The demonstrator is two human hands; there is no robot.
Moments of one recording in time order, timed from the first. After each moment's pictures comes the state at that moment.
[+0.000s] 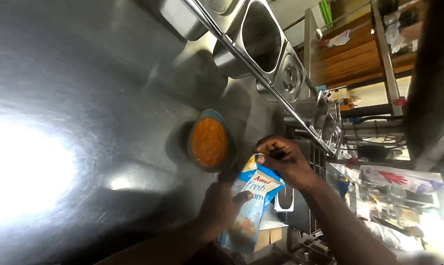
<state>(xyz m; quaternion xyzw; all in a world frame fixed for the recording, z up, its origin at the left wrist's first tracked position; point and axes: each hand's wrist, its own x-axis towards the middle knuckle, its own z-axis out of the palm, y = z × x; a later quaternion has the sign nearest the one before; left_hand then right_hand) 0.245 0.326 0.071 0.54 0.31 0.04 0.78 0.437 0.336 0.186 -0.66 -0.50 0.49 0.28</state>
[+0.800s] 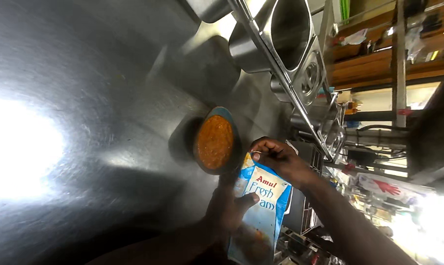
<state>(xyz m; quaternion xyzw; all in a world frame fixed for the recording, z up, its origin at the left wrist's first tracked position) 0.262 0.315 0.052 0.35 0.30 0.08 0.88 0.446 0.361 0.167 -0.72 -0.43 0.52 0.13</state>
